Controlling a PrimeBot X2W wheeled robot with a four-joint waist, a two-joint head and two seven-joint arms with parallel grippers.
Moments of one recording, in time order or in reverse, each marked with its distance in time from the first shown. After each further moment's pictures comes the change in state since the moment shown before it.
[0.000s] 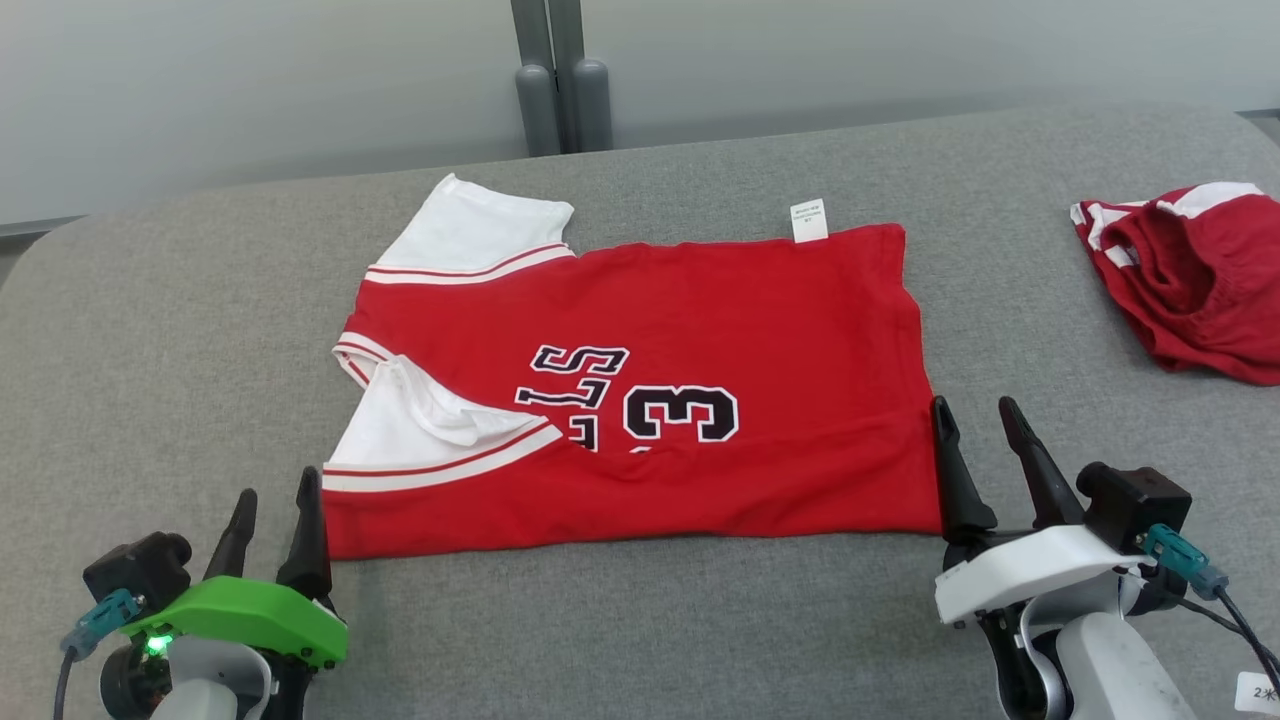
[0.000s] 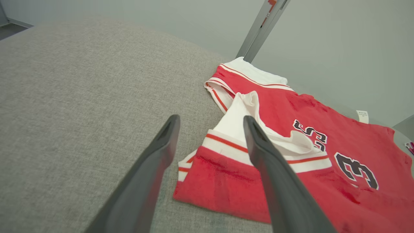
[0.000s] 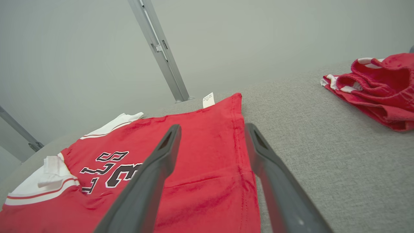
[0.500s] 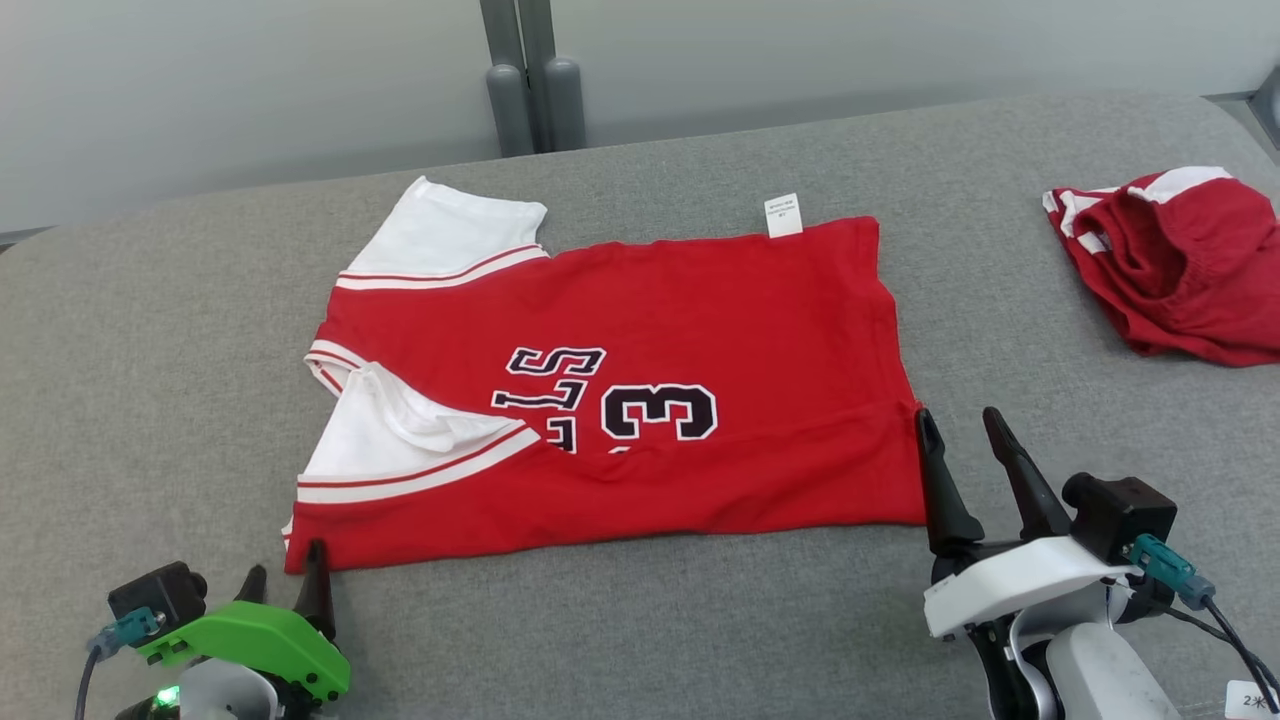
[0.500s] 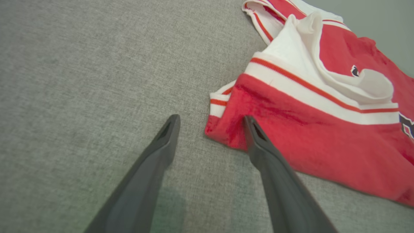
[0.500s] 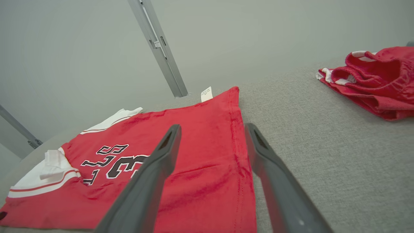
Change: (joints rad) left arm -0.009 -0.004 -0.007 0.159 -0.031 0.066 0.126; right arm 0.024 0.000 0.029 -0.018 0.000 0.000 0.000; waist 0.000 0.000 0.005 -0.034
